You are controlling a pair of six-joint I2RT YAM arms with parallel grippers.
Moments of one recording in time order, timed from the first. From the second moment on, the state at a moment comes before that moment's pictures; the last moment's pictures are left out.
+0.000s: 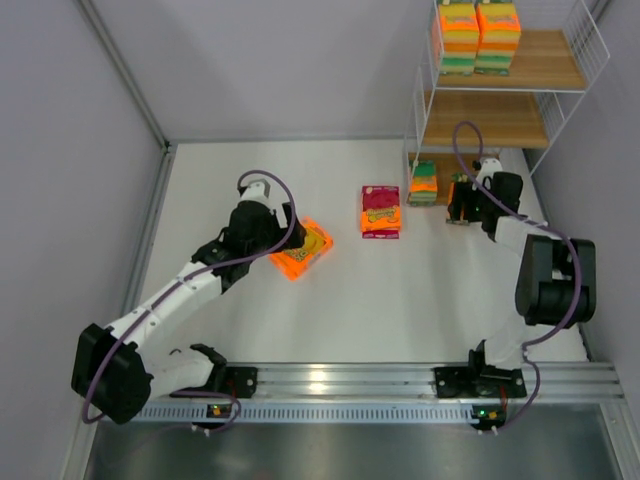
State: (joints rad) left arm -0.52 1.15 0.82 -0.22 -0.14 -0.55; right arm -0.12 1.67 0.90 0.15 -0.22 -0.10
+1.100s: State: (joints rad) left arm -0.52 1.13 0.82 -0.22 -0.13 -0.55; right arm -0.12 1.72 1.02 0.07 -0.18 -0.08
